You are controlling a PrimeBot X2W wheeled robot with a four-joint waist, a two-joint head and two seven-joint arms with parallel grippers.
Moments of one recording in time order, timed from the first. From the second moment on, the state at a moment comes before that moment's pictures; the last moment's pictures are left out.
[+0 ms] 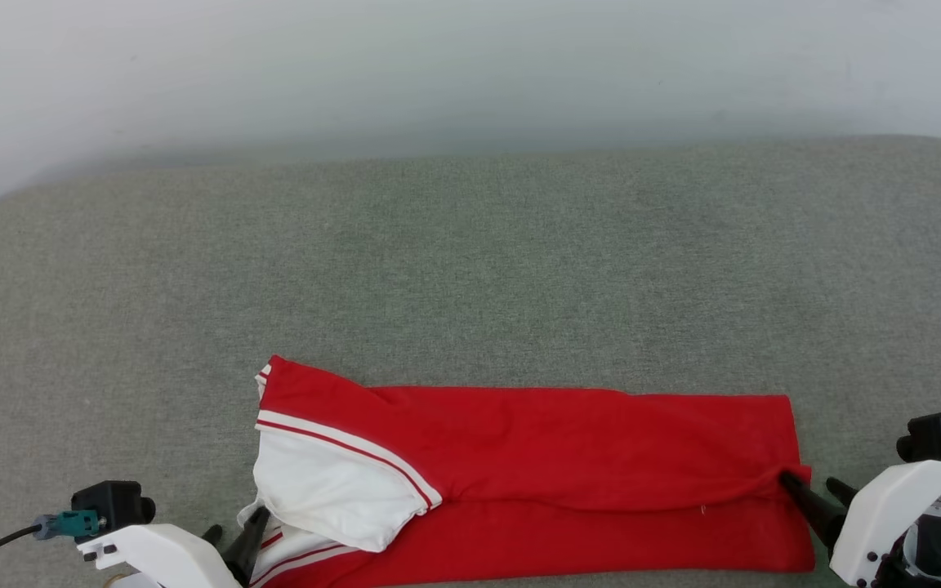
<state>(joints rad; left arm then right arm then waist) 0.05 0.40 -0.19 0.11 -0.90 0.13 0.36 -0.09 -0.25 -0.04 0.31 0.56 0.13 0.54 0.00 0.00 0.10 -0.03</state>
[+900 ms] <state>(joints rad) -0.03 0.32 -0.28 -0.08 -0.46 0.18 -0.22 -0.01 -0.25 -0.27 0.02 0.47 0.13 0.88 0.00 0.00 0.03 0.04</state>
